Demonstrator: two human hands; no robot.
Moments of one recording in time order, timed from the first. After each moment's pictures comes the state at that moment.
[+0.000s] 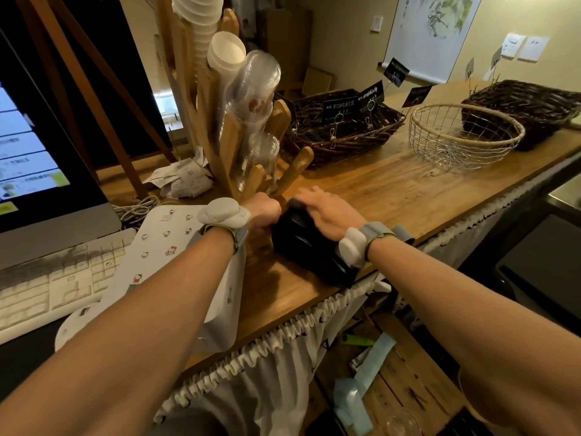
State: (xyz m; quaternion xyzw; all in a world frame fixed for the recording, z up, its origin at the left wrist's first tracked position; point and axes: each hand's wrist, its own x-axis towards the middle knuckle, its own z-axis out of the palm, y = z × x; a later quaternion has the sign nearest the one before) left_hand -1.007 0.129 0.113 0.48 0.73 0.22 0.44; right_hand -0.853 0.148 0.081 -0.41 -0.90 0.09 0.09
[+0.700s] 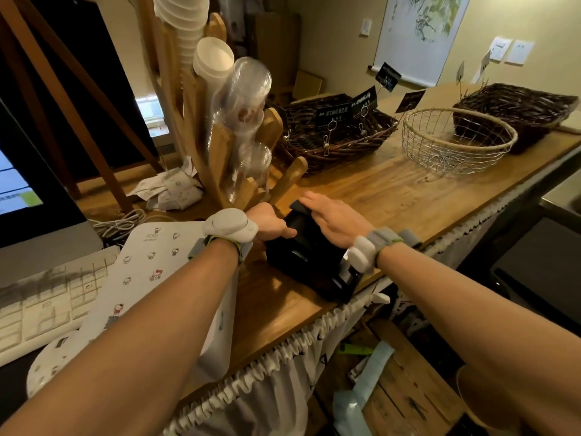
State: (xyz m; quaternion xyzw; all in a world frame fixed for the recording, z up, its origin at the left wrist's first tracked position) left_hand -1.007 0.165 0.100 0.61 0.69 0.07 0.37; right_hand -0.828 0.182 0.078 -0.46 -0.87 0.15 0.12
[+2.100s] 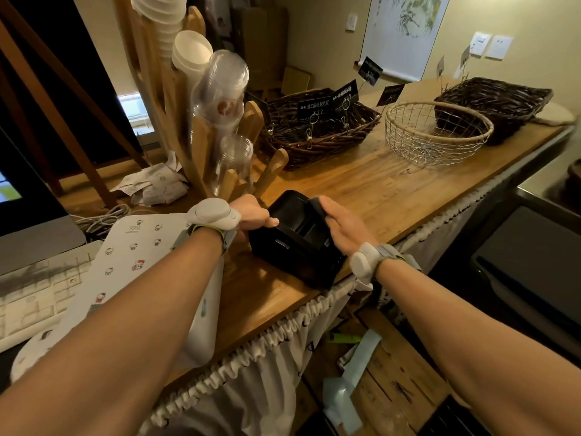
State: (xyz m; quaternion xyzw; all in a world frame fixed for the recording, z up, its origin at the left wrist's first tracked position) left_hand -1.004 0.160 0.099 0.60 0.70 0.06 0.38; right_hand -0.793 0.151 0.046 -0.52 -0.68 0.40 0.31
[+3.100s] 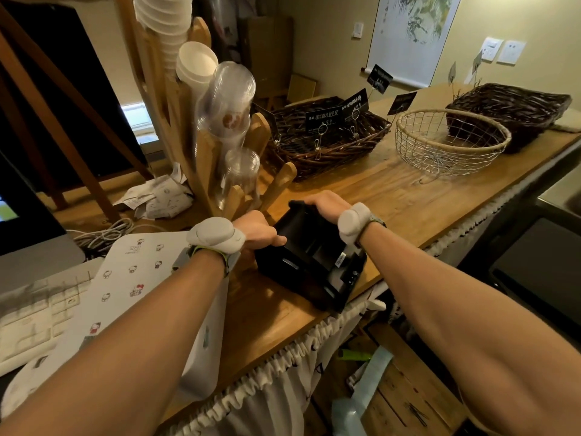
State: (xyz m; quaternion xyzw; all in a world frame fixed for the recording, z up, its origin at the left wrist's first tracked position) left_hand -1.005 0.168 0.099 0.61 0.70 0.05 0.38; right_hand -0.831 0.221 0.089 -0.60 -0.65 0.44 0.17
